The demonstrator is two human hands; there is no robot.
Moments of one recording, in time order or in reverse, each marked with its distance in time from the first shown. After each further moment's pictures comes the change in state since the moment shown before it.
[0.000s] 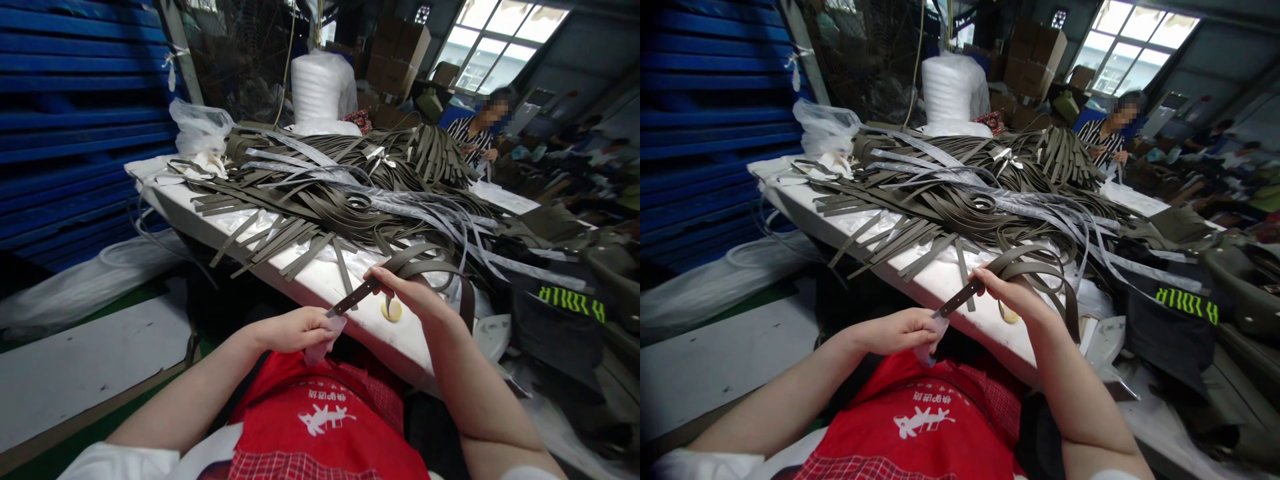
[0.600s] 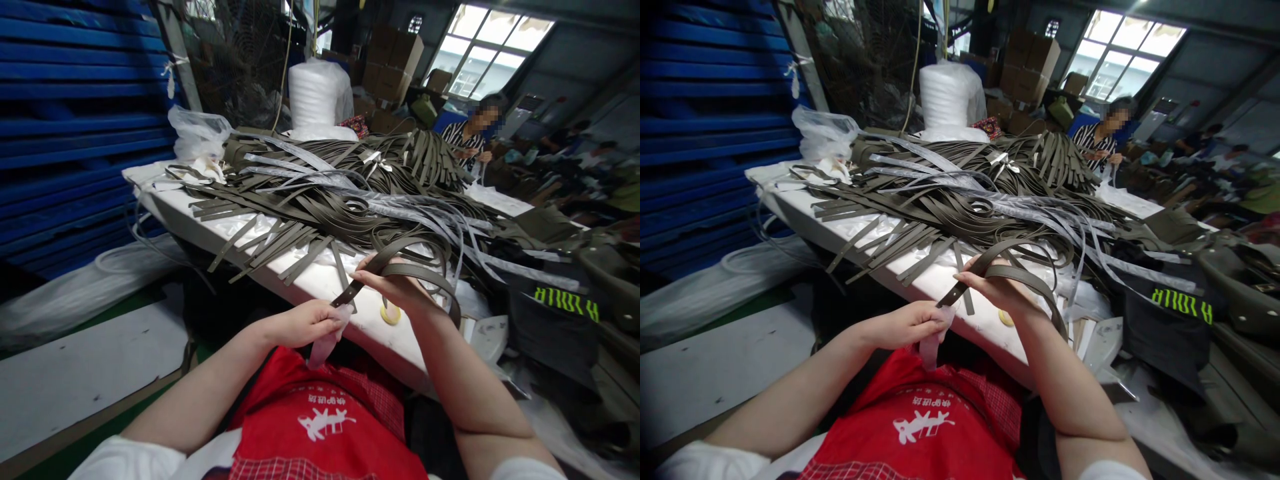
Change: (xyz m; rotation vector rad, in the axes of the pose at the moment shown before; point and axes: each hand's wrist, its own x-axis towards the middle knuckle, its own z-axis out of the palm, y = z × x) left_hand 0.015 0.003 -0.007 -0.048 0.100 -0.023; right_hand 0.020 -0.013 0.011 -0.307 0.101 -0.136
